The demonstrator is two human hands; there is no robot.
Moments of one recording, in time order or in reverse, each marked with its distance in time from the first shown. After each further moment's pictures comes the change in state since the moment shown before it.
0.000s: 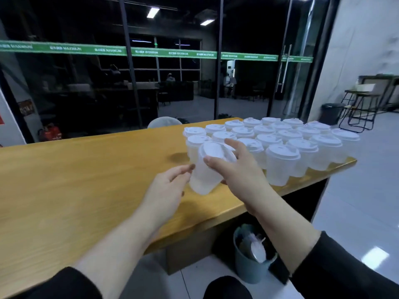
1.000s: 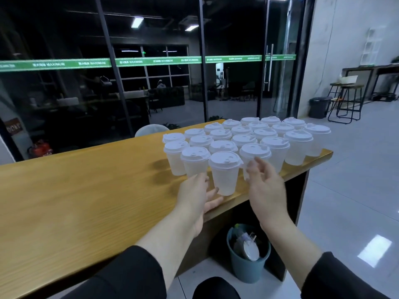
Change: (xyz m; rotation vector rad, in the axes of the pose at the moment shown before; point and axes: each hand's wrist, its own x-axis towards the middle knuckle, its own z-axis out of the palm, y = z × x) left_hand 0.006 0.021 0.118 -0.505 0.011 -0.325; right_hand -0.009 0.077 -0.083 0.092 0.458 -0.035
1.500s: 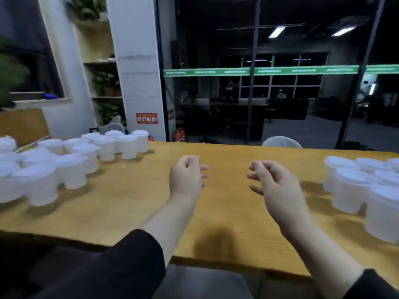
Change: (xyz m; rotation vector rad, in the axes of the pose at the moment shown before) left_hand -0.064 0.134 -0.306 0.217 0.774 0.489; right_hand -0.127 -0.096 0.275 0.146 -0.732 -0.108
